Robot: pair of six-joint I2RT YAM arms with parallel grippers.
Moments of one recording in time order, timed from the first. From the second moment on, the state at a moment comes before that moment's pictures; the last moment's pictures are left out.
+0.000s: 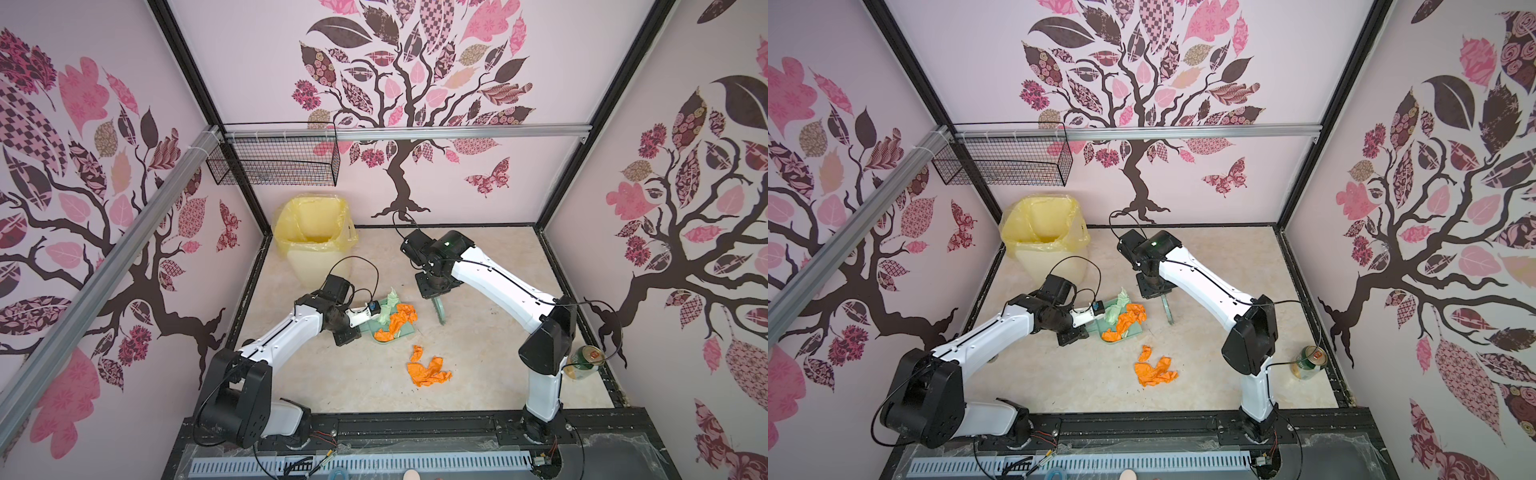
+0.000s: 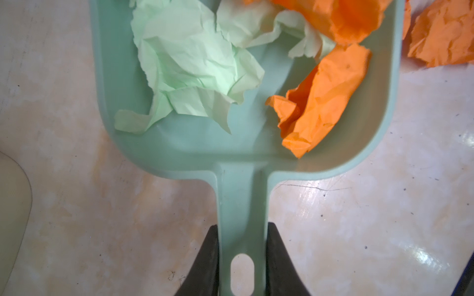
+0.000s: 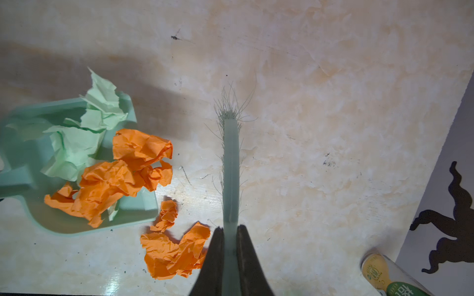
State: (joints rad) left arm -0.35 1.38 0.85 -0.72 0.26 0.84; right arm 0.75 1.92 1.96 -1.42 0.29 0.47
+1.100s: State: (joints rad) left arm -0.32 1.18 1.31 -1.25 0.27 0.95; right arm 0.64 1.71 1.65 -1.28 0.30 0.44
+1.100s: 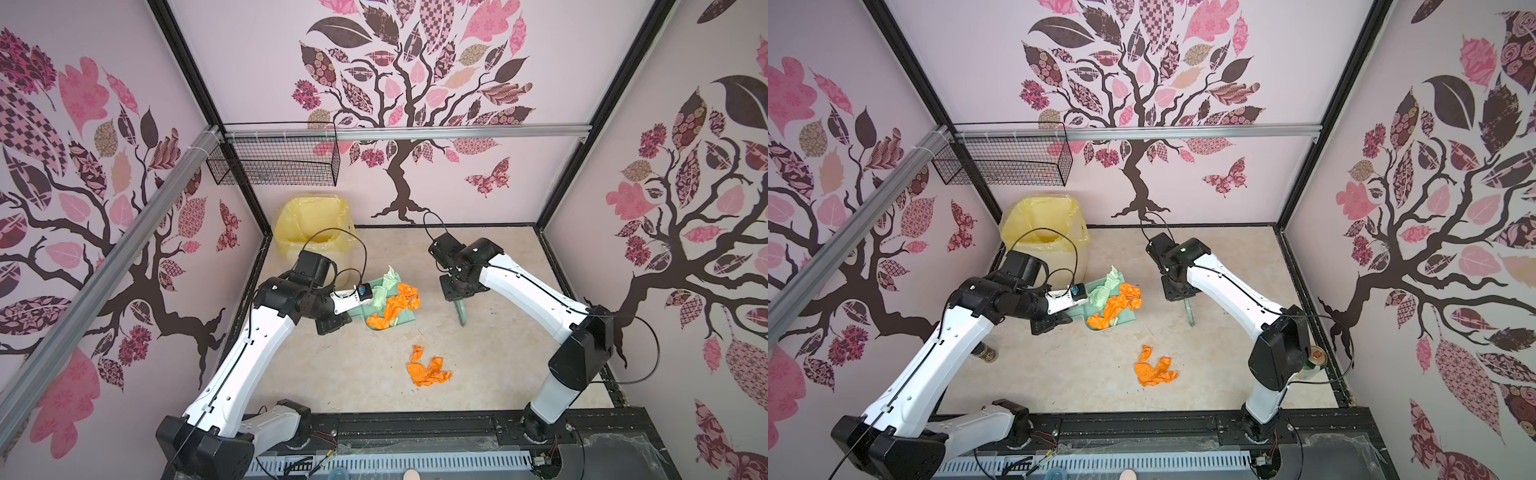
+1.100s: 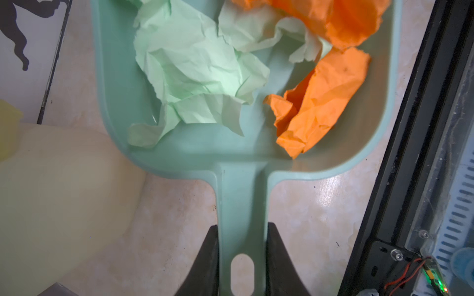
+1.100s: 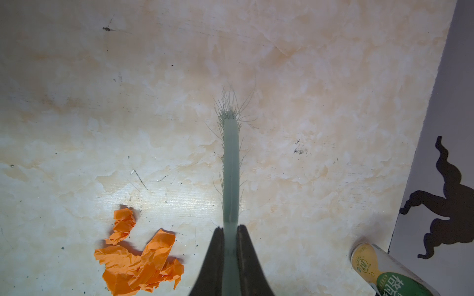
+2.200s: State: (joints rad) left arm 0.12 1.63 2.25 -1.64 0.46 1.18; right arm 0.62 1.64 1.50 -1.18 0.26 0.41
